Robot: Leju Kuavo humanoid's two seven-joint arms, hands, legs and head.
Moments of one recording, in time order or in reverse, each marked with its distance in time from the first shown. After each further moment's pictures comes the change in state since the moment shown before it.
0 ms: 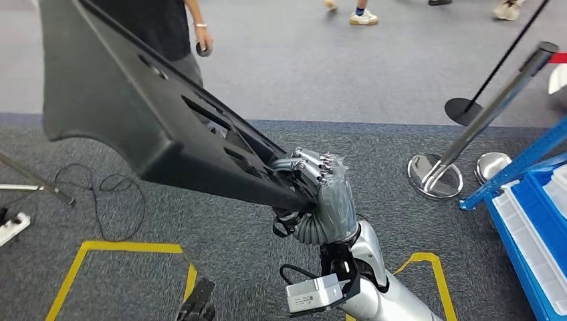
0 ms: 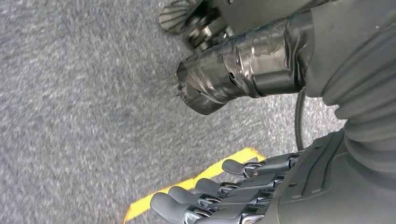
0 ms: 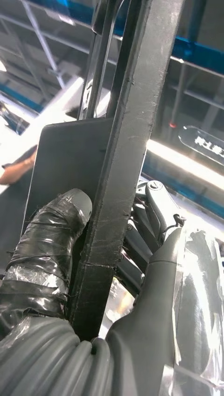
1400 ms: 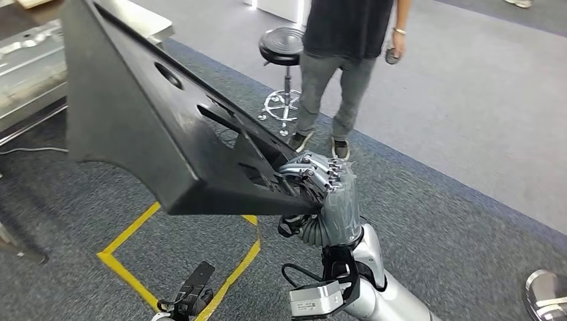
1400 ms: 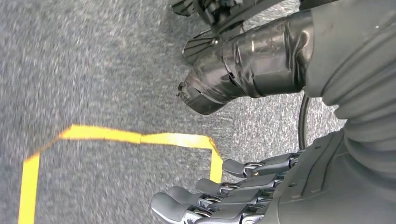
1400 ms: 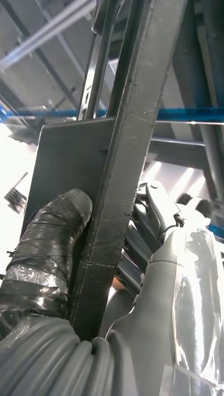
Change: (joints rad) left arm -0.079 0.021 -0.024 0.000 -0.049 -0.034 0.040; right arm 0.010 -0.009 0.000 0.047 0.005 -0.106 -0.084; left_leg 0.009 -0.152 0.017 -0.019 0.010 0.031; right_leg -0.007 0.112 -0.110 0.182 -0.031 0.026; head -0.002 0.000
